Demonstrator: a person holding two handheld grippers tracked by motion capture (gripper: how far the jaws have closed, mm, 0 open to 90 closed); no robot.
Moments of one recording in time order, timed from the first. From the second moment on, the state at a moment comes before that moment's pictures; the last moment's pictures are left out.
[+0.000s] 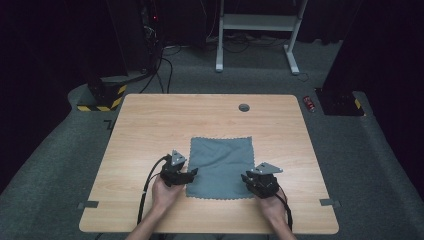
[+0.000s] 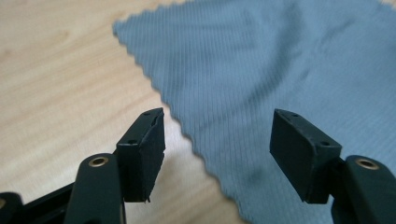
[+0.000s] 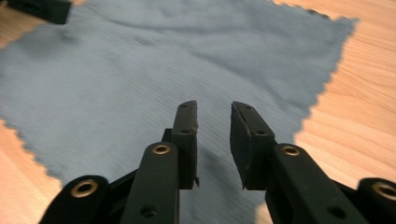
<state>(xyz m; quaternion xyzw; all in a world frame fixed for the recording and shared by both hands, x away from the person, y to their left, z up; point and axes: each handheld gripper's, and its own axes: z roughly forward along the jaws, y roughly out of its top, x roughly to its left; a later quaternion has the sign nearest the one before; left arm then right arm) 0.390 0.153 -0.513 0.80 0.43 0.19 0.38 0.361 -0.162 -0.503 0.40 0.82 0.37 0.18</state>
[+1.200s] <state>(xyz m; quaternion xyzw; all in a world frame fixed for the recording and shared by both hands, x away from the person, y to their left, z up) 0.483 0.174 -0.508 0.77 0.51 0.17 0.34 0.328 -0.004 -0.522 0.20 0.90 0.37 0.11</state>
